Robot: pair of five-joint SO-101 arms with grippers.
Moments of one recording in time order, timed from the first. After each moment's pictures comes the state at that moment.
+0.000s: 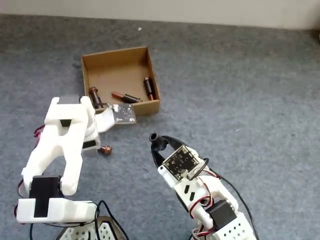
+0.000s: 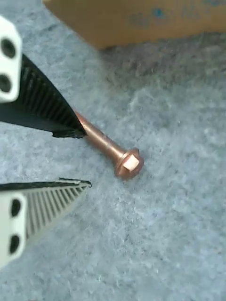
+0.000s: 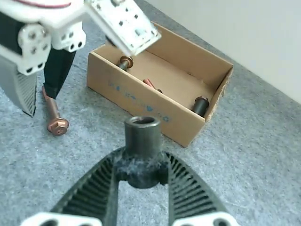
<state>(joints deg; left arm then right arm) -9.0 -2.6 31.4 73.1 -72.3 -37.9 -103.8 95.5 34.1 19.9</state>
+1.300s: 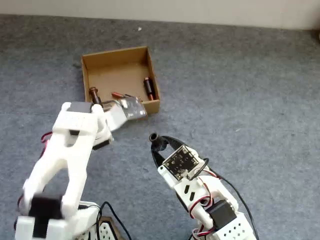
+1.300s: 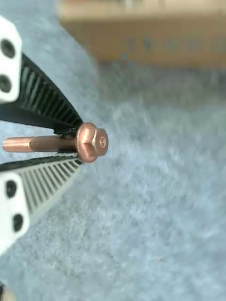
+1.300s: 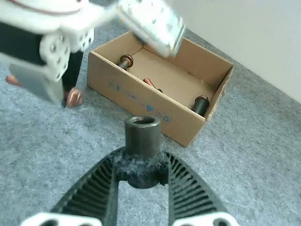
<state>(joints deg) -2.1 -12.8 36.6 69.4 -52.5 -37.9 -103.8 95.5 34.2 19.9</state>
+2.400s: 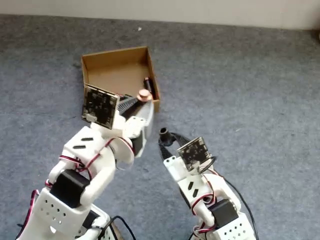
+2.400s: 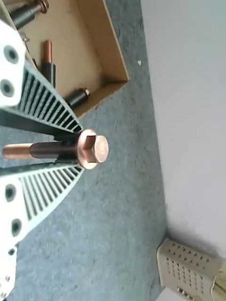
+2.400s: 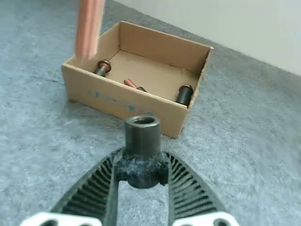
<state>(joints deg) 25.5 -67.0 48.8 43.9 15.2 -33.2 -103.8 95.5 34.2 9.8</state>
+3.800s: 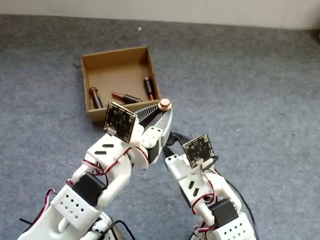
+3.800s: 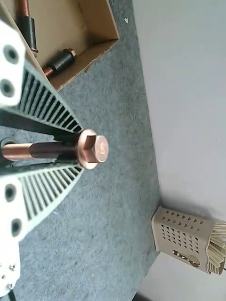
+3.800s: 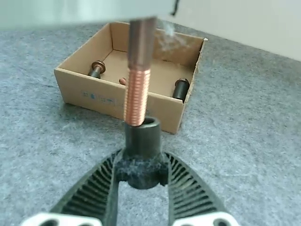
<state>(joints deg) 32.2 -67.4 66.4 21.7 15.8 -32.6 -103.7 94.8 34.3 5.8</state>
